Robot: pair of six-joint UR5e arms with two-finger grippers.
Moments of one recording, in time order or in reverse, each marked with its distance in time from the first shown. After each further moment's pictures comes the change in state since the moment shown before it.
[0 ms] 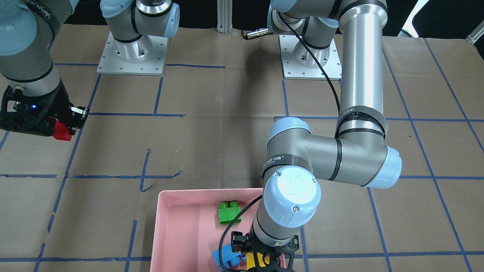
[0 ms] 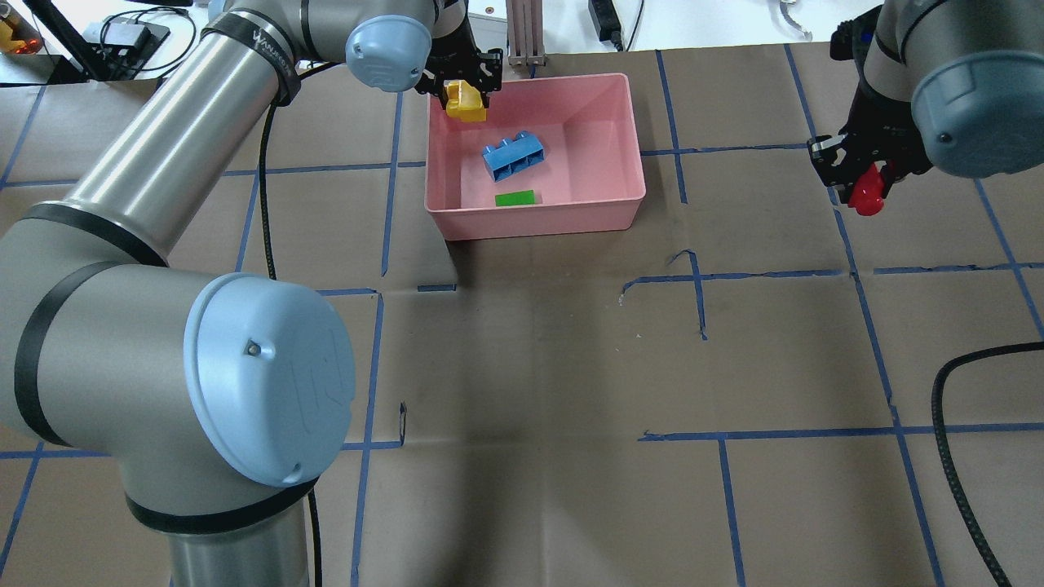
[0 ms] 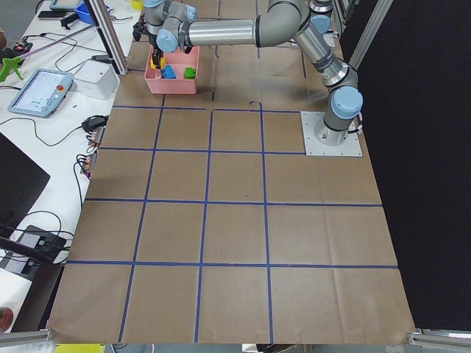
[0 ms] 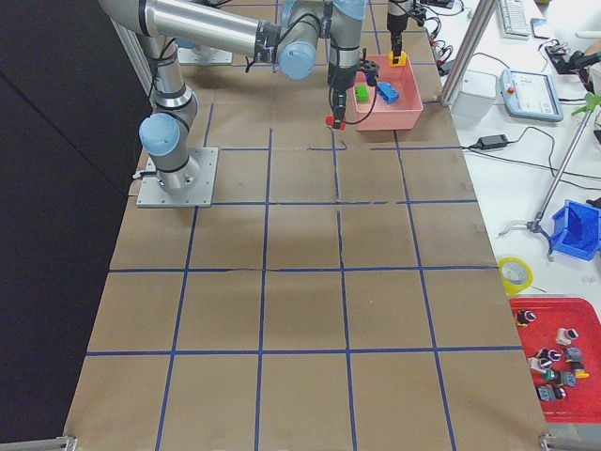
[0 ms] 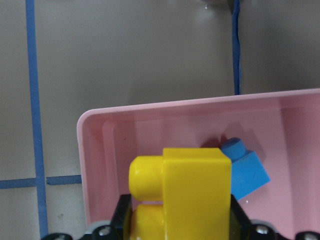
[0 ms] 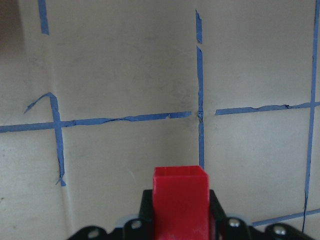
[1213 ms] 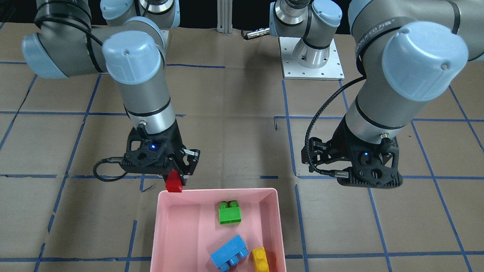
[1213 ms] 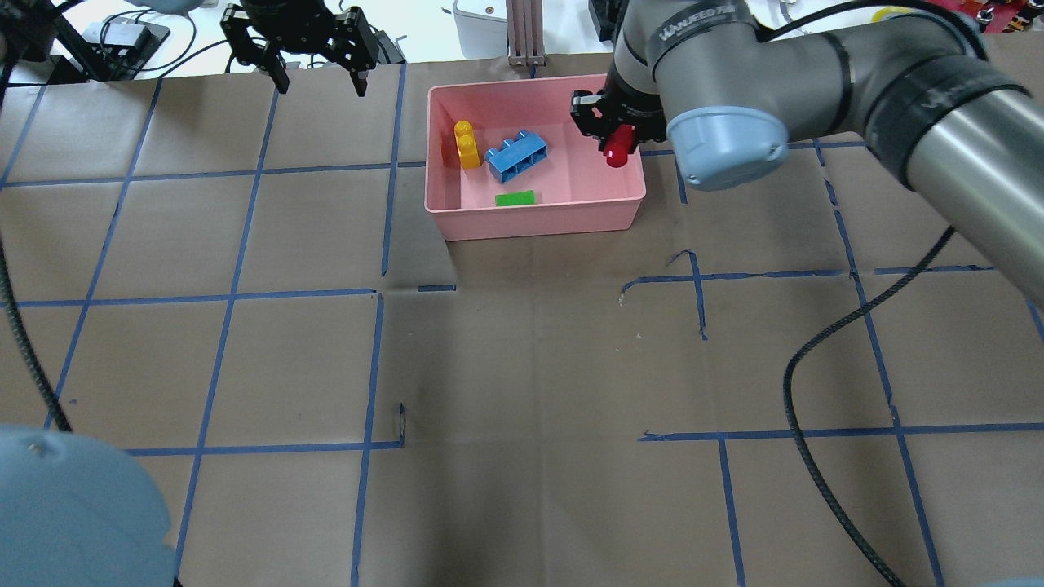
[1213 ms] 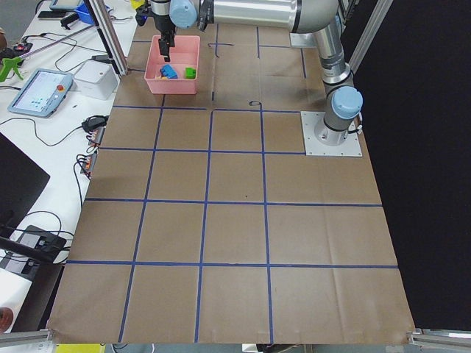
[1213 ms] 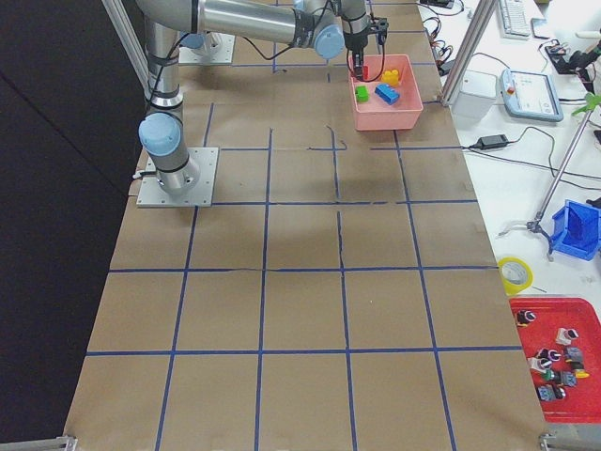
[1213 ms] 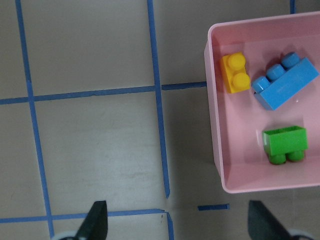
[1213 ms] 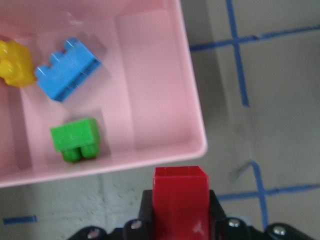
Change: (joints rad) left arm 0.158 0.450 -0.249 -0.369 0.059 0.187; right arm 0.330 0.292 -0.127 -0.544 0.249 0.364
